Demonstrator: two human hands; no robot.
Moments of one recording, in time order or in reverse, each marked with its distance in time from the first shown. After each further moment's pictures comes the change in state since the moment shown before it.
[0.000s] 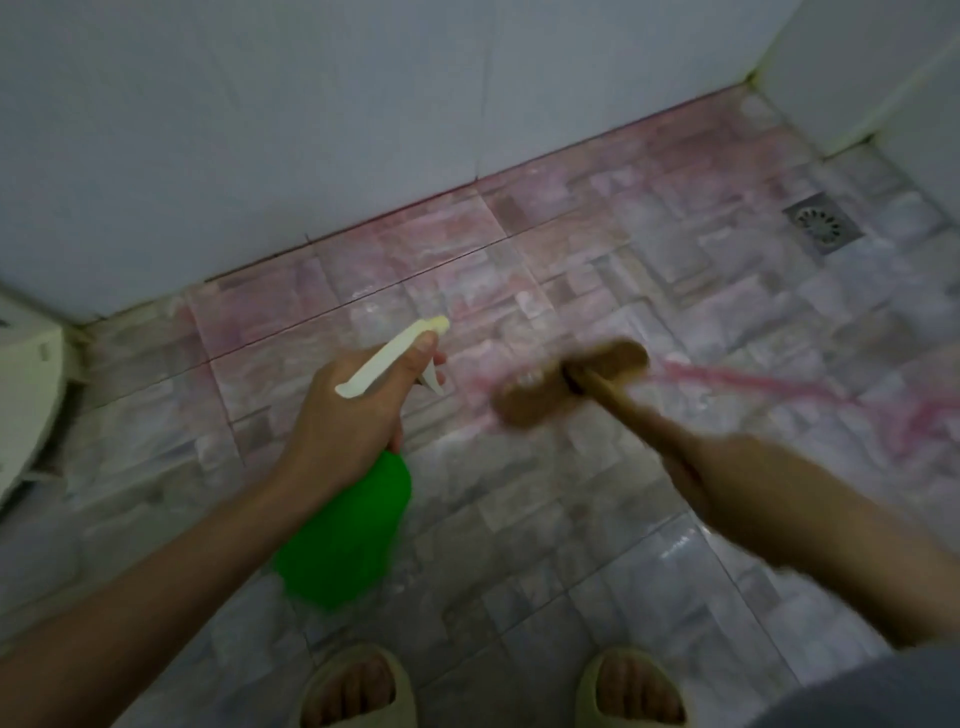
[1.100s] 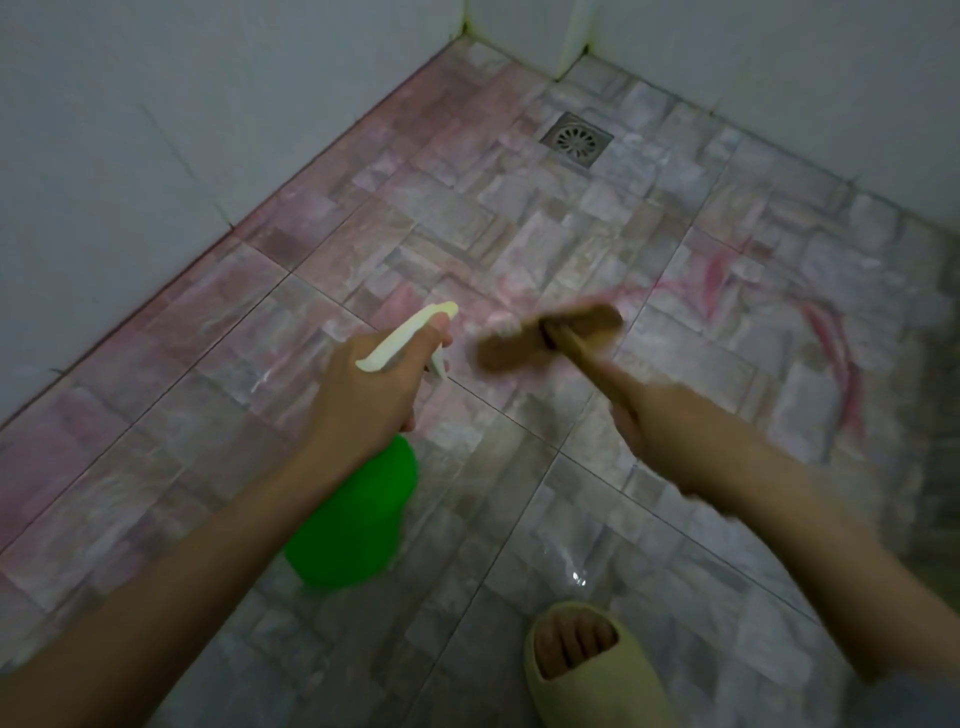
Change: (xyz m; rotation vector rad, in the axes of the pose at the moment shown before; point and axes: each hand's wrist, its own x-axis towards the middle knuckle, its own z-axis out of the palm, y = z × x) left_hand 0.032 0.068 0.150 0.119 -0.409 0.097; right_hand -0.036 0.082 0.055 0.409 0.099 0.405
